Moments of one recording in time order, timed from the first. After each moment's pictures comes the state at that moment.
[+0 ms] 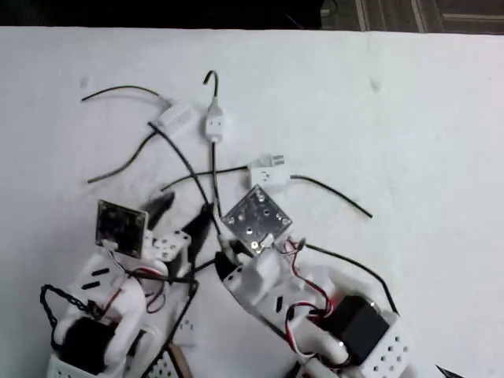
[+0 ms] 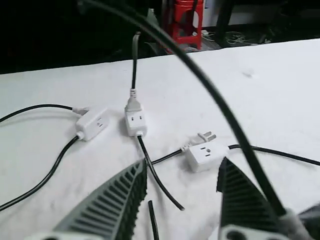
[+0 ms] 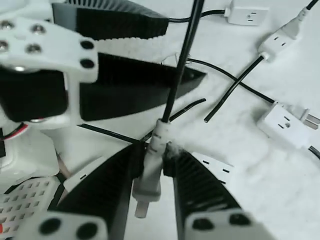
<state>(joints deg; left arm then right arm) 15.0 -103.5 76.2 58.7 3.0 -51.0 -72.3 50.5 71.0 0.0</state>
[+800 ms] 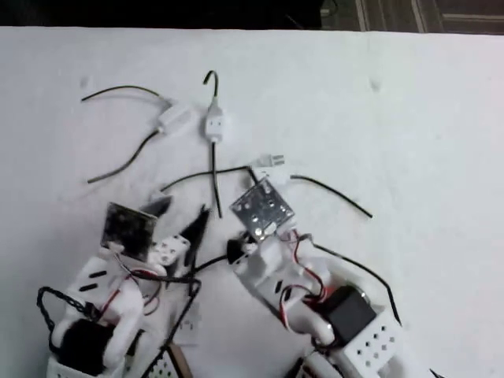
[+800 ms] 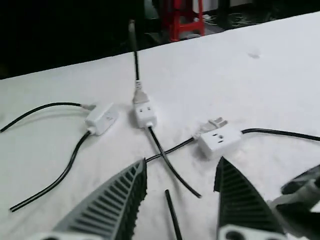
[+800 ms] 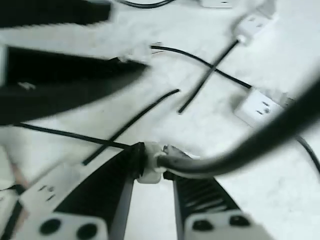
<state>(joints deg) 11.3 -104.2 76.0 62.3 -2.6 -42.1 -72.4 61.1 62.7 2.9</state>
